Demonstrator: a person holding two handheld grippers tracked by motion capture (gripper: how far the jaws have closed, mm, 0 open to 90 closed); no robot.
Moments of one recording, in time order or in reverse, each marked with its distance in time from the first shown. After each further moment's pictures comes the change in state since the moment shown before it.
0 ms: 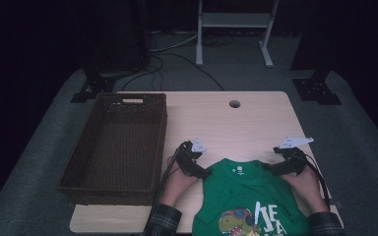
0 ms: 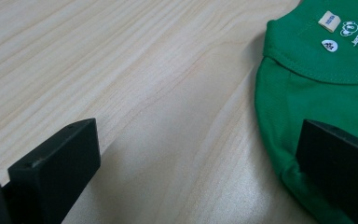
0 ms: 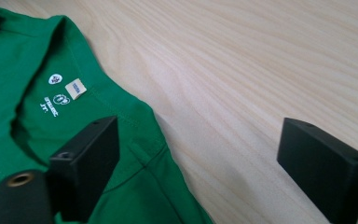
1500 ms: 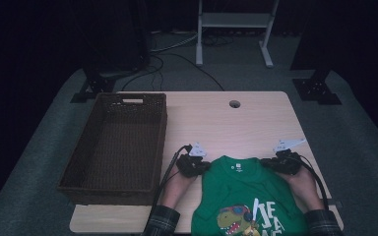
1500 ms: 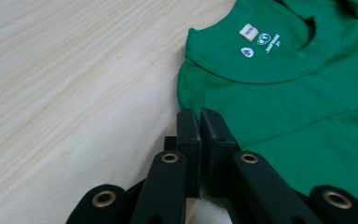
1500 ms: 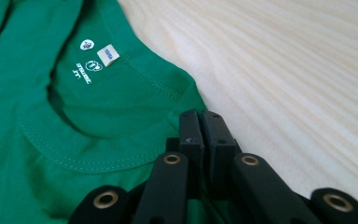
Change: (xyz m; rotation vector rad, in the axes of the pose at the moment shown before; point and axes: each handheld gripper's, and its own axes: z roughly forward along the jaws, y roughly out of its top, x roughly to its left) left arm -0.013 -0.003 -0.012 -0.053 -0.089 -0.015; right arm 0.005 -0.002 0.014 0.070 0.082 -0.027
